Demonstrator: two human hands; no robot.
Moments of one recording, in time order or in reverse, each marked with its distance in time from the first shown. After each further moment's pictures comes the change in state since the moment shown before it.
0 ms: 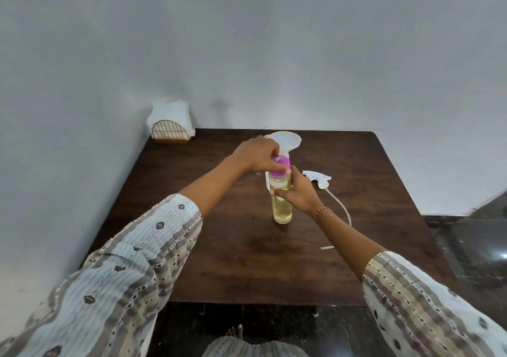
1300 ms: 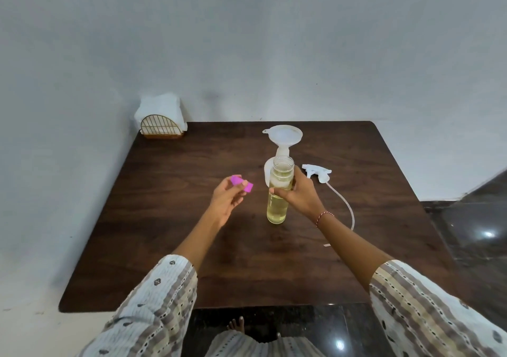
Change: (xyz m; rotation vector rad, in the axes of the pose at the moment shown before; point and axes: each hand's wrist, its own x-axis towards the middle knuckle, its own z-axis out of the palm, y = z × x) left_hand -0.045 -0.072 0.129 -1.647 0.236 -0.551; right_hand 0.004 0.011 0.016 0.125 0.071 0.089
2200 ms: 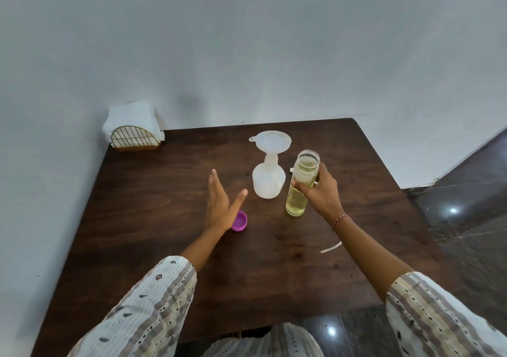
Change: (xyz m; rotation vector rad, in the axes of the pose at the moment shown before) left_hand 0.037 -0.016 0.007 0.904 0.117 0.342; right_hand 0.008 0.012 -0.041 0.021 0.331 0.020
